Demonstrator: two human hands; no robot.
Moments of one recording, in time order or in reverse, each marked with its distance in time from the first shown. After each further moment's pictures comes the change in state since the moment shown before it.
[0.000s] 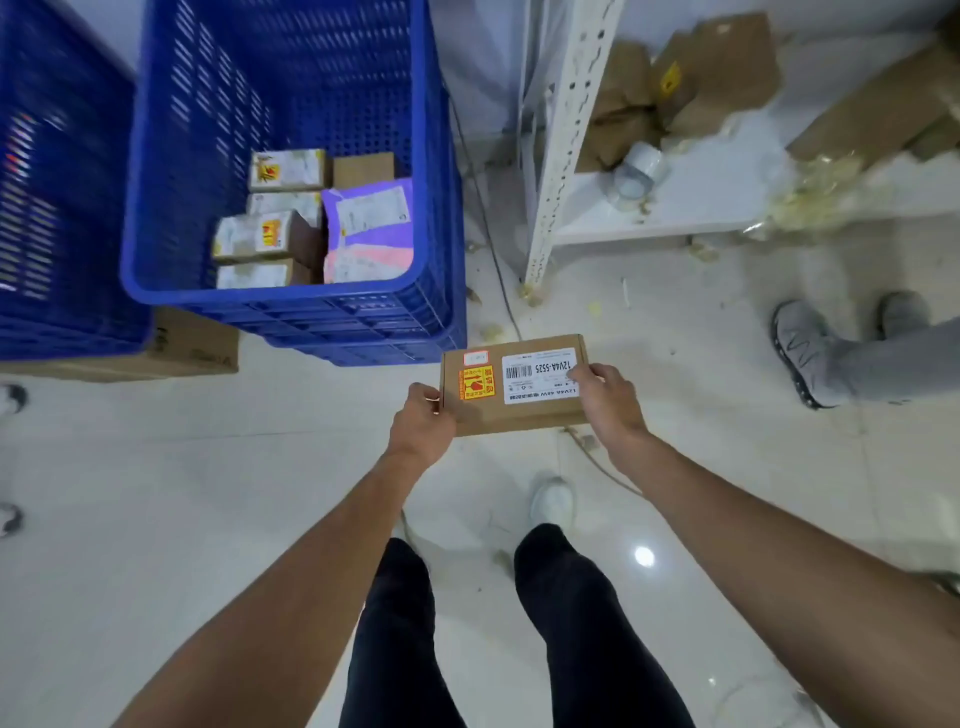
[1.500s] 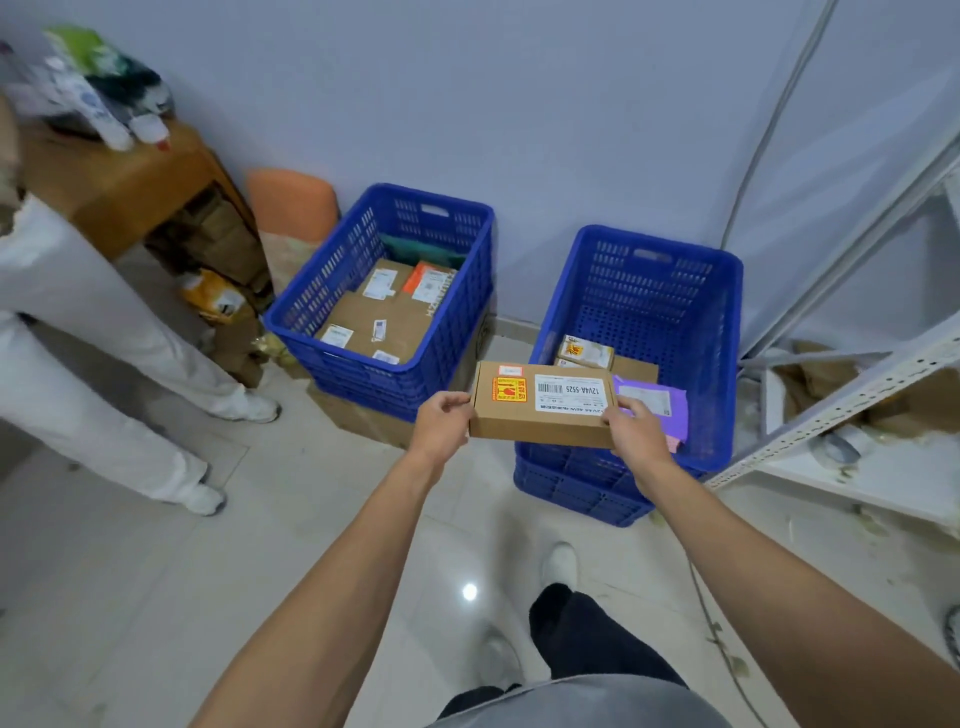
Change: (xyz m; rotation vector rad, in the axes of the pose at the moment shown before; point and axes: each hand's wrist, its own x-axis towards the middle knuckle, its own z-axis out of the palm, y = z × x) left_hand -0.126 -0.149 -0.465 -0.734 0.346 0.159; right_hand -0.295 -0.249 0.298 -0.105 -0.110 -0.493
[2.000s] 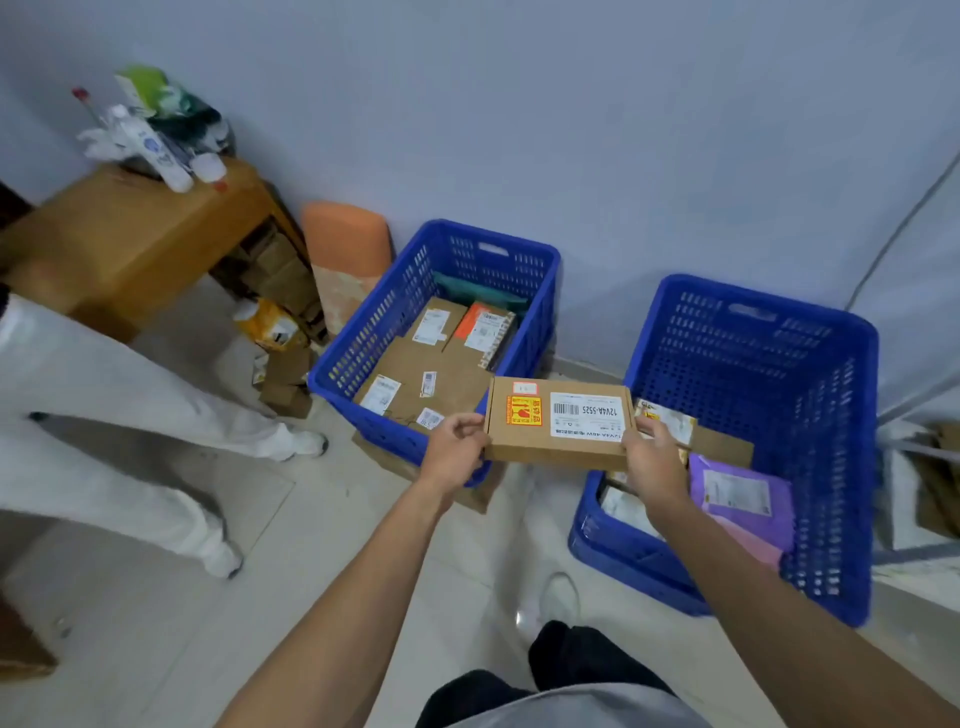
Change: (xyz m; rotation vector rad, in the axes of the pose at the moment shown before) left_hand 0.158 0.062 -0.051 -0.074 0.074 -0.068; right_hand 0.129 -0.097 0.105 0.040 -0.022 -0.033
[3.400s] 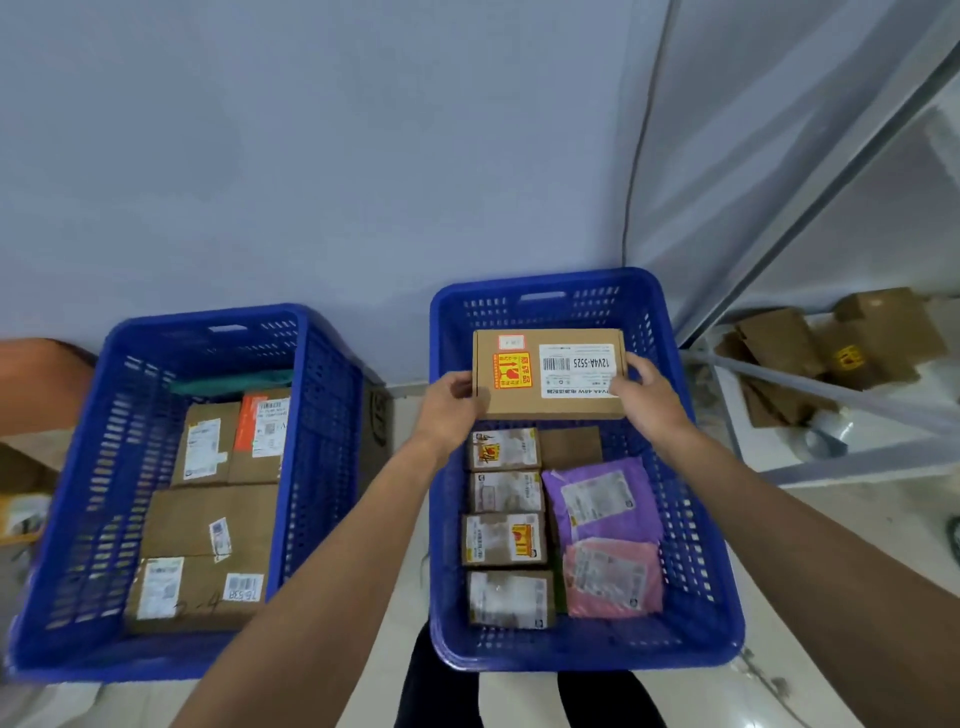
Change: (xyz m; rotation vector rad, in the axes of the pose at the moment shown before) left_hand 0.170 0.128 0.364 0.410 -0.497 0.143; right_hand 0.273 0.019 -0.227 0.115 0.166 0.212
